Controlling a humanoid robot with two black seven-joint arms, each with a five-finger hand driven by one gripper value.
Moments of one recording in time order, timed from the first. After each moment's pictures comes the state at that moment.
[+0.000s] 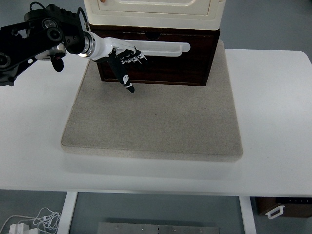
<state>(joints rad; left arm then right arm) -1.31 0.48 -0.31 -1.08 0.78 -0.45 0.44 0.00 0.00 -0.01 0.18 -0.04 0.08 0.03</state>
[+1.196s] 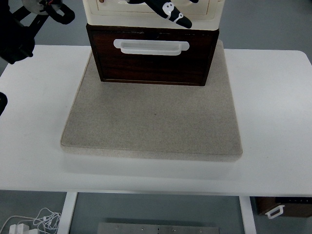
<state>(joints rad) -1.36 0.35 -0.88 -1.03 0.59 -0.61 0.27 0.00 0.00 -0.01 0.18 -0.04 0.08 0.03</state>
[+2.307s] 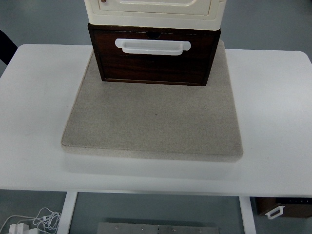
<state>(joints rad) -1.39 0.48 -1.25 -0.50 0.52 -0.24 -0.04 0.00 0.00 -0.01 0.18 -0.04 0.08 0.03</state>
